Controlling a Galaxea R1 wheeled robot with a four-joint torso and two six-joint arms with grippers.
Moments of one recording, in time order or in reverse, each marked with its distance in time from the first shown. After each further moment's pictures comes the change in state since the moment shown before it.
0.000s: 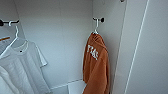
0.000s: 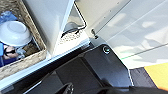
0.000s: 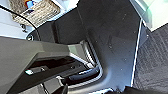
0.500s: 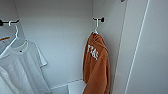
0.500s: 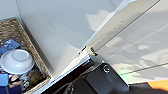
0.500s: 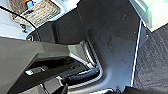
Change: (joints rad) left arm -0.186 -0.132 0.218 -0.005 0.122 -0.020; right arm 0.000 0.000 0.000 0.000 0.004 0.000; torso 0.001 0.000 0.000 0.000
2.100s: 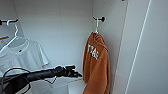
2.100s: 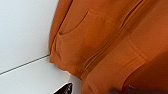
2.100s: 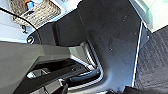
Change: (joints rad) left arm -0.831 -0.107 0.449 -0.020 0.394 -0.457; right arm 0.009 0.003 0.000 0.000 -0.005 0.001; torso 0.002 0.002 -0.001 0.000
